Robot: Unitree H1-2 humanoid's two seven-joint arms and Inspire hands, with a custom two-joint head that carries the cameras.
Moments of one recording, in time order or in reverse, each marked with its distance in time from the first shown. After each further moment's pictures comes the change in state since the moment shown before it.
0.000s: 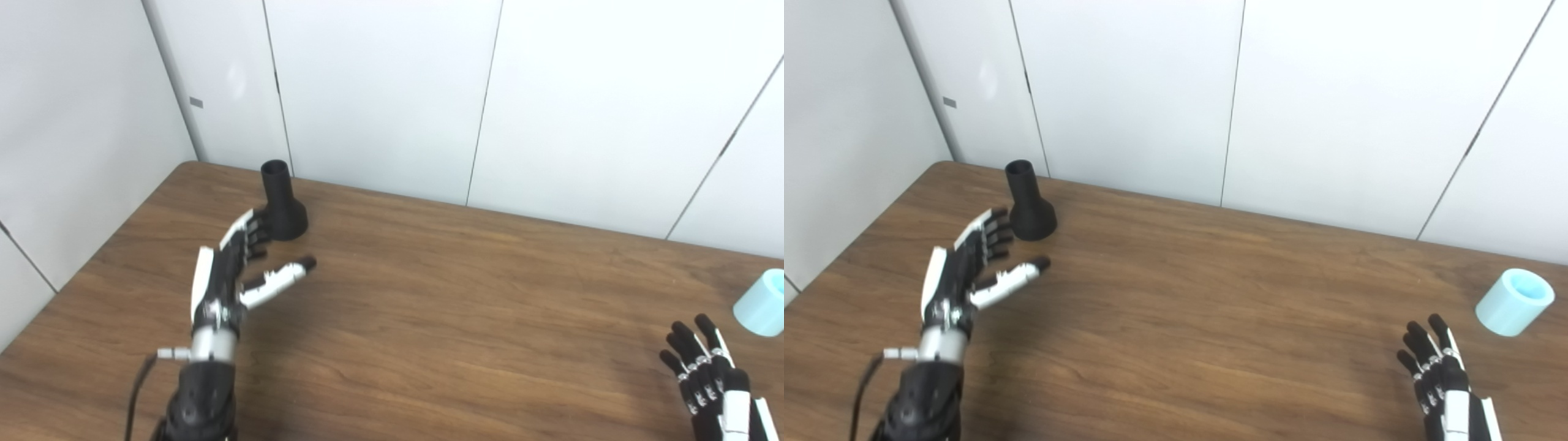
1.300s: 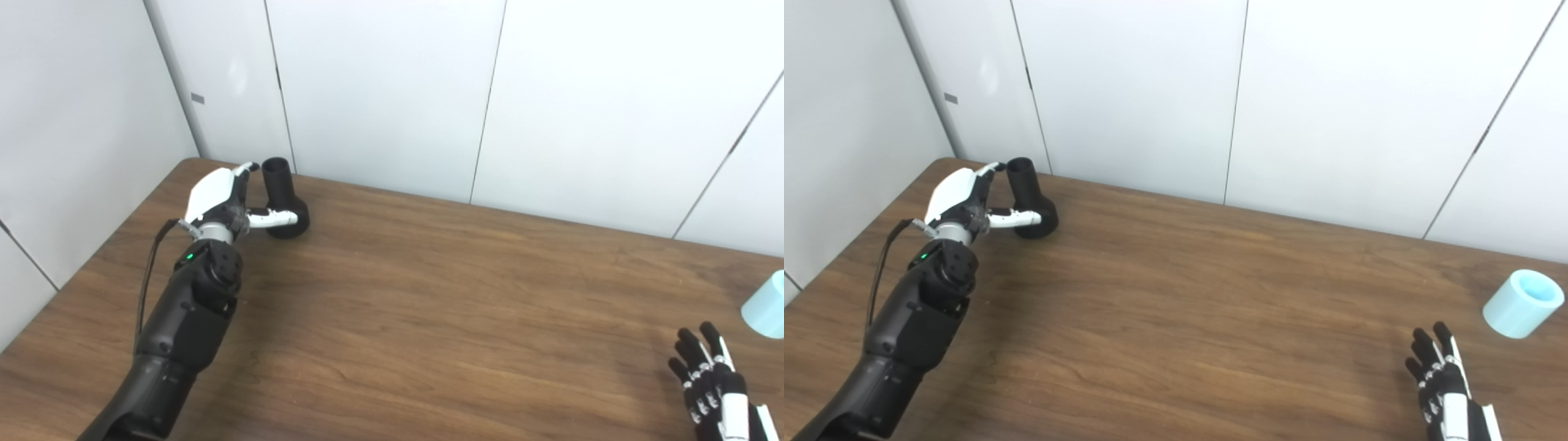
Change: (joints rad) left arm -0.385 0.258 -0.191 0.570 0.403 0.133 -0.176; right arm 0.033 0.000 0.006 -0.052 -0.041 0.045 -0.001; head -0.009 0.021
